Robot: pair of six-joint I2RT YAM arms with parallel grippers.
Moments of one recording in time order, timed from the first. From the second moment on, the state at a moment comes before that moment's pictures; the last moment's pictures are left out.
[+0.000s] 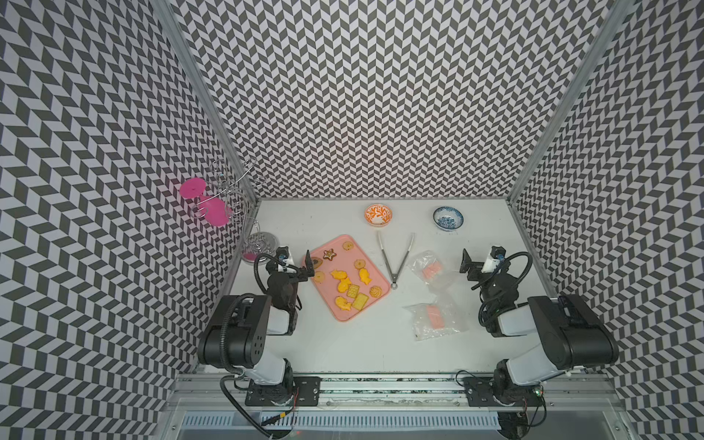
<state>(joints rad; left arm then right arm) -0.03 1.56 0.24 1.23 -0.09 -0.02 0.05 1.55 0.22 1.29 0.09 0.05</state>
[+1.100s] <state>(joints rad) -0.05 1.52 0.26 1.17 -0.10 0.01 0.05 1.52 0.22 1.24 0.08 0.05</state>
